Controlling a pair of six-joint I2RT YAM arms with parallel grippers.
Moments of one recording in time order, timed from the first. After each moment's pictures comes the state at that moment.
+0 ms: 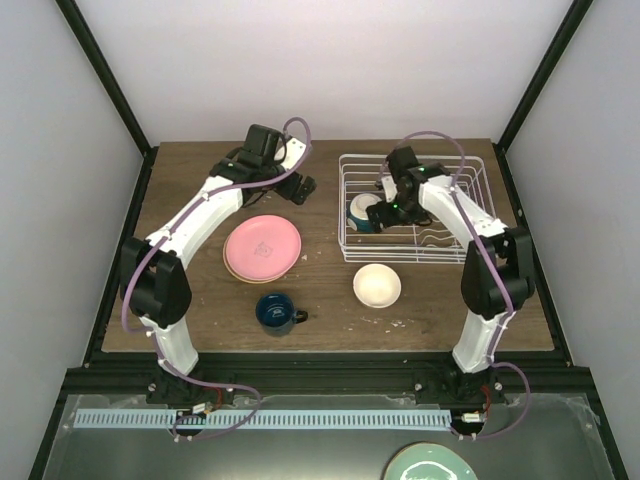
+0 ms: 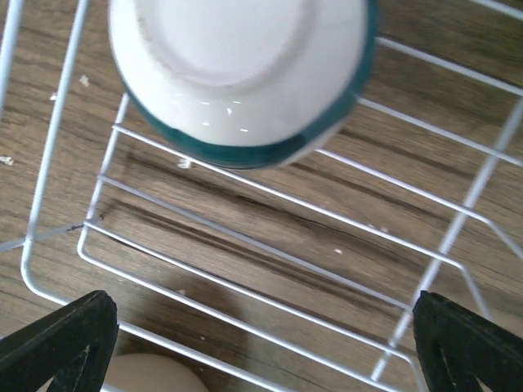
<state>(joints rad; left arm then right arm) -0.44 1.80 1.65 -0.59 0.18 0.19 0.31 1.80 1.53 -0.99 -0.07 -0.02</state>
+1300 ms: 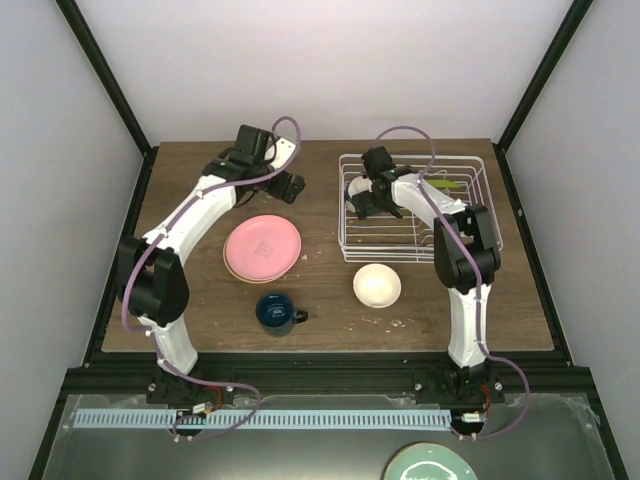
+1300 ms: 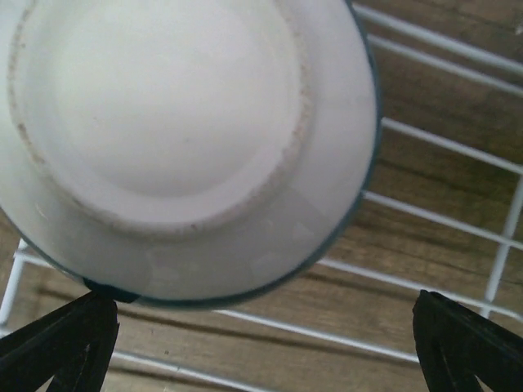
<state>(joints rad) -0.39 1.80 1.62 -0.59 0.16 0.19 0.38 2.08 1.64 -0.71 0.17 0.04</state>
